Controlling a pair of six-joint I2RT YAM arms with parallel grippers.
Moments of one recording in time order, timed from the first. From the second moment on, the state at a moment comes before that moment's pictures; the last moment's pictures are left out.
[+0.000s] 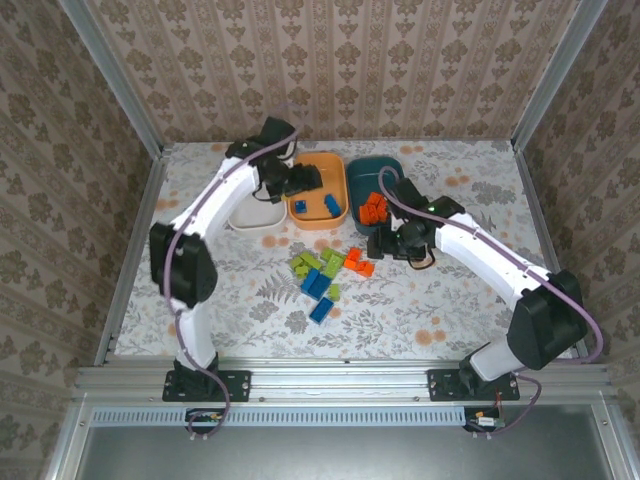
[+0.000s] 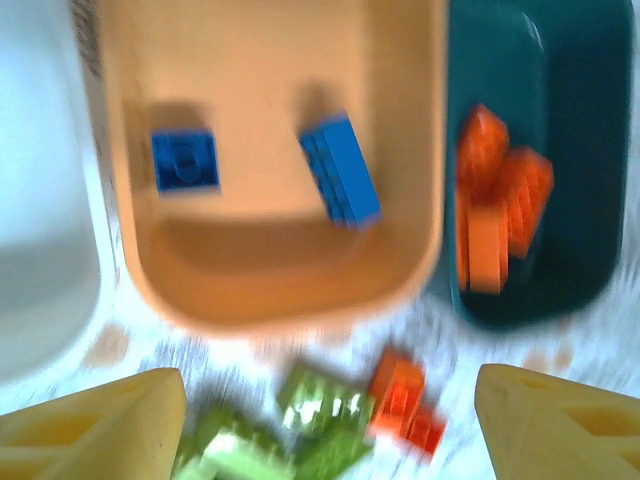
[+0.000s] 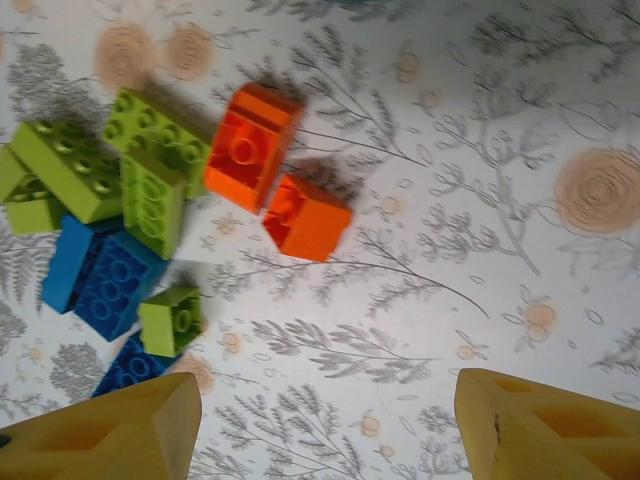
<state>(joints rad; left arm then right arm) -0.52 1.88 1.81 -0.99 0.21 -0.52 0.46 1.48 1.20 -0.95 -0.10 0.53</state>
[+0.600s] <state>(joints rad) -0.99 1.69 1.26 -1.07 0.07 -0.31 0.39 1.45 1.12 -0.91 -0.21 0.55</state>
